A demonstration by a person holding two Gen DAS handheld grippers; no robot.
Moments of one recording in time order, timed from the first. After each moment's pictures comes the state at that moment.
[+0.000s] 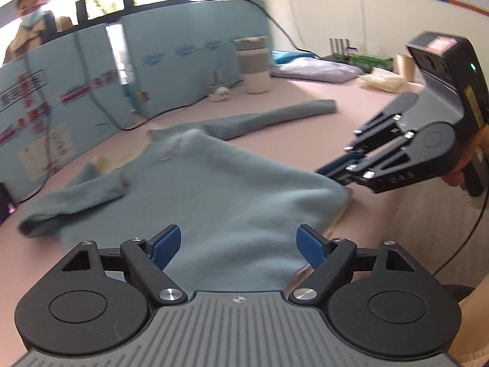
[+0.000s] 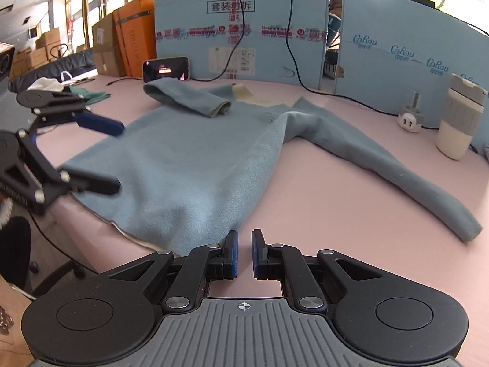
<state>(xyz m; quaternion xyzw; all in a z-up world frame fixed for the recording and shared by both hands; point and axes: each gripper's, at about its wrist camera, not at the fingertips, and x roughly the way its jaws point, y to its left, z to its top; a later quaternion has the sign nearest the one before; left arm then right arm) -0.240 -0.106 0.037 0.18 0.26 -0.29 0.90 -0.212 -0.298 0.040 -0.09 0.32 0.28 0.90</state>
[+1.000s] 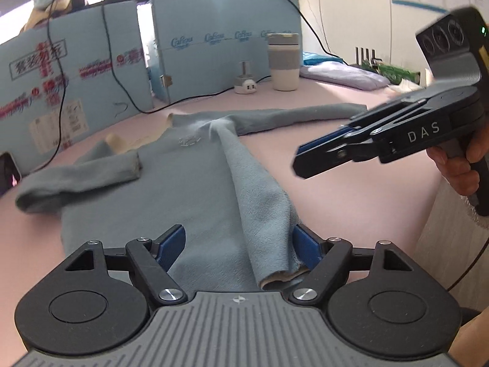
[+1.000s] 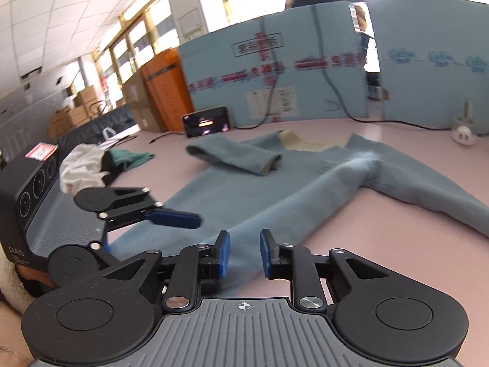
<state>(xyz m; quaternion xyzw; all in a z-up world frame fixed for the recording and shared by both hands) -0.214 -0.075 0.032 0.12 0.28 -0.24 0.92 -0.175 -0.285 0.058 0.04 0.29 0.35 0.89</state>
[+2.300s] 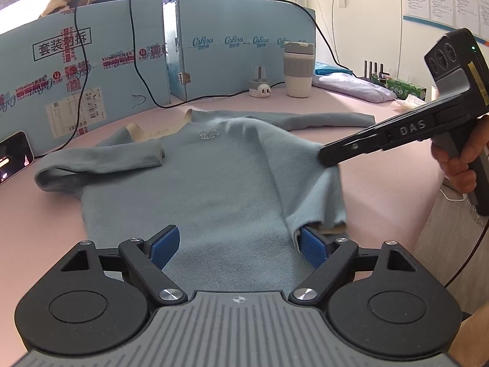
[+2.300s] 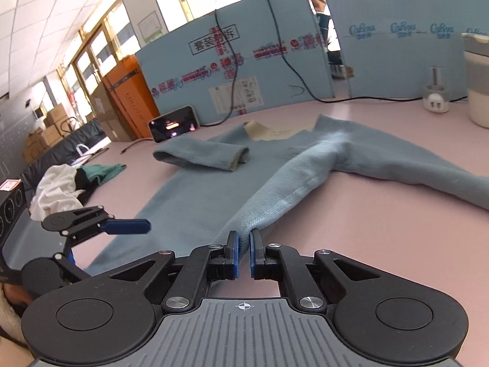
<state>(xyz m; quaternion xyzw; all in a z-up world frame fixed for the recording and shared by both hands) -0.221 -0.048 0.032 0.09 0.28 -0.24 0.93 -0.166 -0.295 0.056 0.07 0.33 0.30 0.89</state>
